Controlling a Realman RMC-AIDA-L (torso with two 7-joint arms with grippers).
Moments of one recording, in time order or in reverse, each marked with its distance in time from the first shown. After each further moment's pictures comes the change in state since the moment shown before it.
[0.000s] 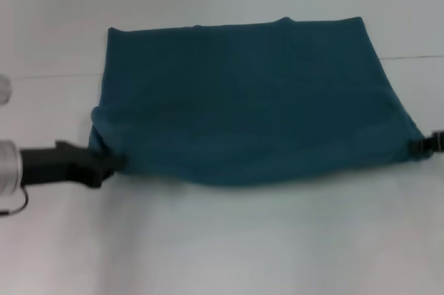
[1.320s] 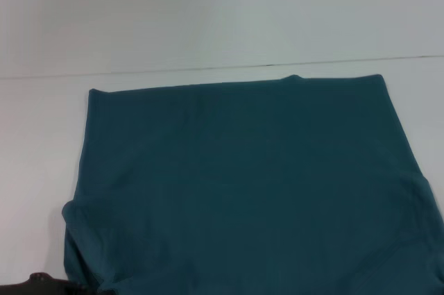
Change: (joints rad) left arm 0.259 -0.028 -0.184 0.040 -0.046 0.555 0.117; right arm -0.355 0.042 0.137 0.000 0.091 -0.410 -0.188
